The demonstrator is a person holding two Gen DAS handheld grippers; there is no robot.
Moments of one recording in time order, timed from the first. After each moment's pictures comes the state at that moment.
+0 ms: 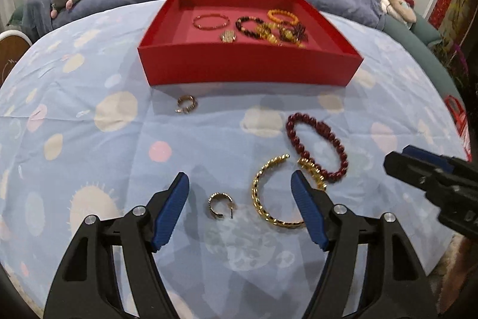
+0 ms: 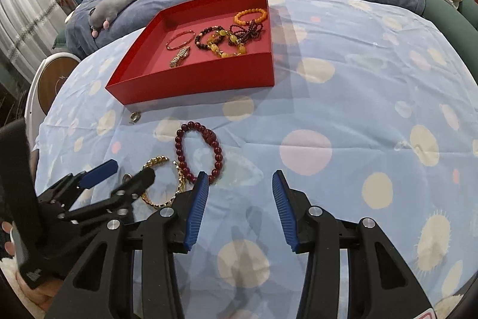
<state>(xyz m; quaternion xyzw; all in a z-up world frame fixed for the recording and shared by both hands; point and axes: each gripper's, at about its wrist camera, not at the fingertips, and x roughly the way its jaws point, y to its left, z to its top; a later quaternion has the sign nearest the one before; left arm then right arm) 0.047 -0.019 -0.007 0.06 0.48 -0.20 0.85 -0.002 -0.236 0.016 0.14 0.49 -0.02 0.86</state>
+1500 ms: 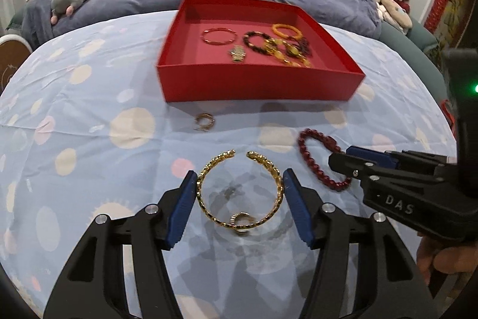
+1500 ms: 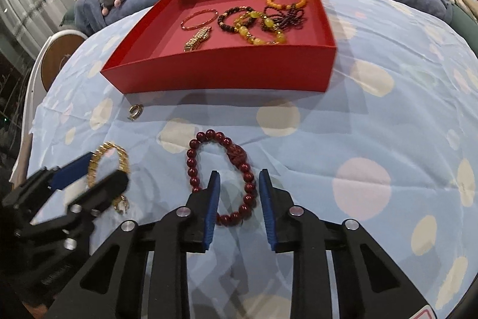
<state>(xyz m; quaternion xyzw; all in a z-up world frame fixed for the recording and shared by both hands) 0.060 0.005 0.010 0.04 0.46 -0.21 0.86 0.050 -0.204 -0.014 0.10 0.52 0.02 0.85</state>
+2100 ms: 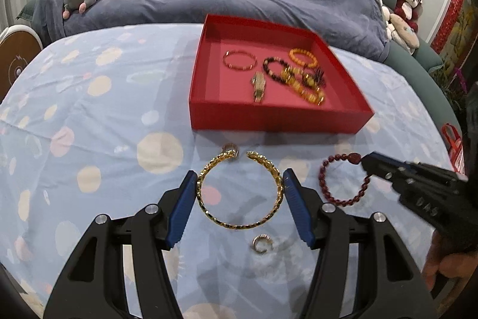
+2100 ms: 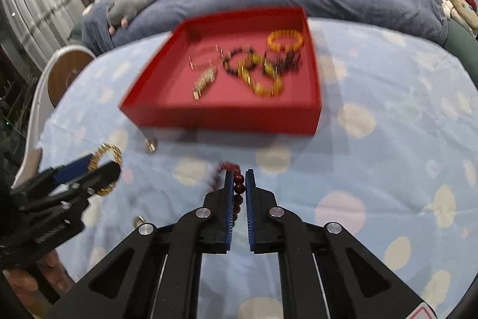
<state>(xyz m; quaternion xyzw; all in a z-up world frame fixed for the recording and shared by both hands) 0.079 0.023 0.043 0.01 0.45 -0.19 0.87 0.050 -0.217 0.034 0.11 0.46 0.02 0.88</state>
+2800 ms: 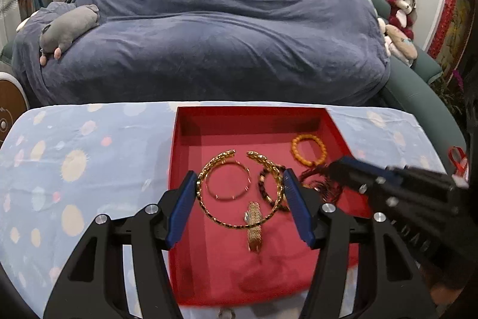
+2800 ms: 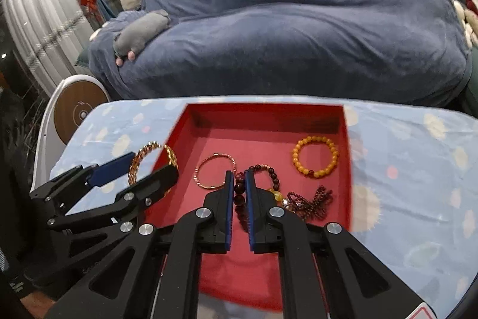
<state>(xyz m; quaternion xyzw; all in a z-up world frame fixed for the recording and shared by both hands) 0.242 -0.052 0.080 0.04 0.41 -0.21 0.89 0.217 -0.235 0.068 0.12 0.43 0.05 0.89</state>
